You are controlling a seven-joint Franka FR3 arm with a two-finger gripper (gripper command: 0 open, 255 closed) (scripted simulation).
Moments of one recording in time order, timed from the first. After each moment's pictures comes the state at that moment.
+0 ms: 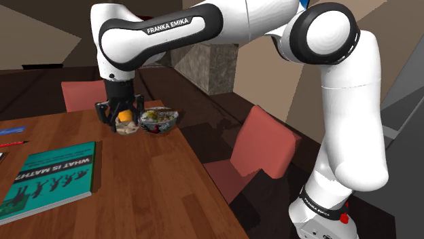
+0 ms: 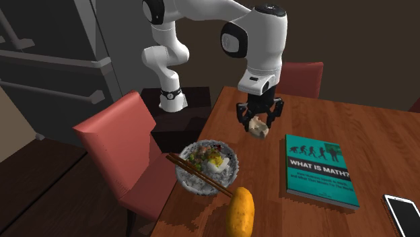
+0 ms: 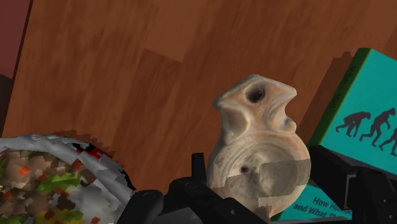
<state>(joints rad) 0.27 0.39 0.33 -1.51 -0.09 1.94 0.51</state>
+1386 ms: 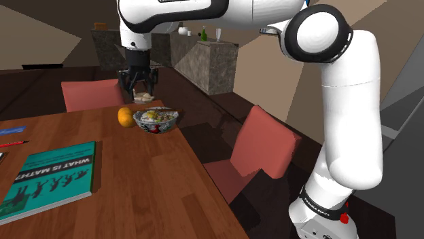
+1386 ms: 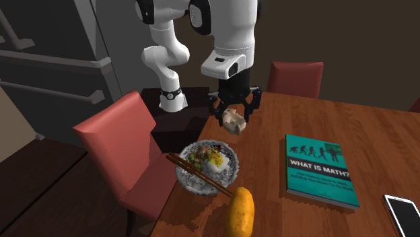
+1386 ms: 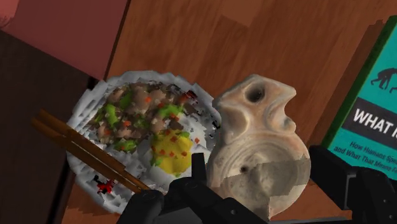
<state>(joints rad) 0.16 0.39 0.29 -1.33 -0.06 1.76 0.35</state>
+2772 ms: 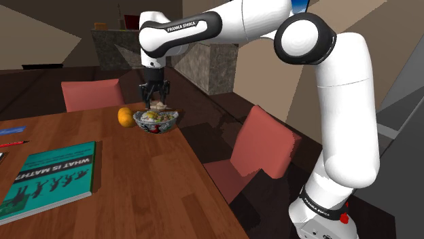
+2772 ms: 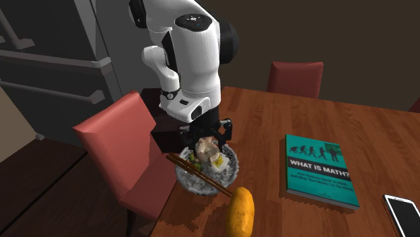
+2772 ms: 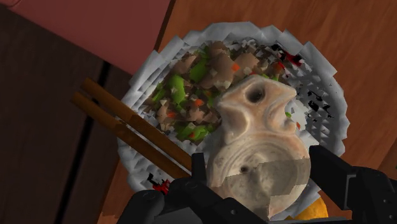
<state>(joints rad) 0.07 0.44 0.25 -1.43 -0.05 1.90 0.21</state>
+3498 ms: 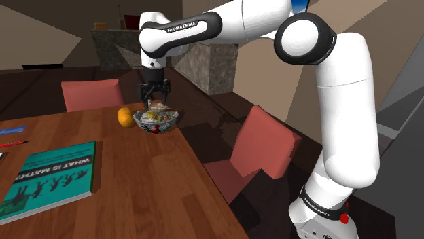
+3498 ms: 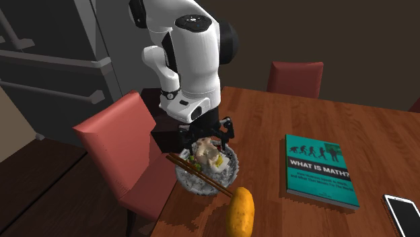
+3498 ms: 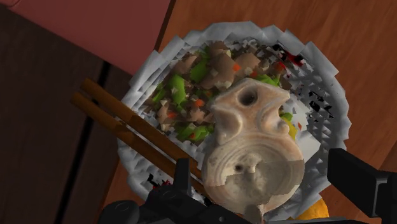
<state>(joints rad) 0.07 0.44 0.25 -1.43 -0.05 1.91 0.21</state>
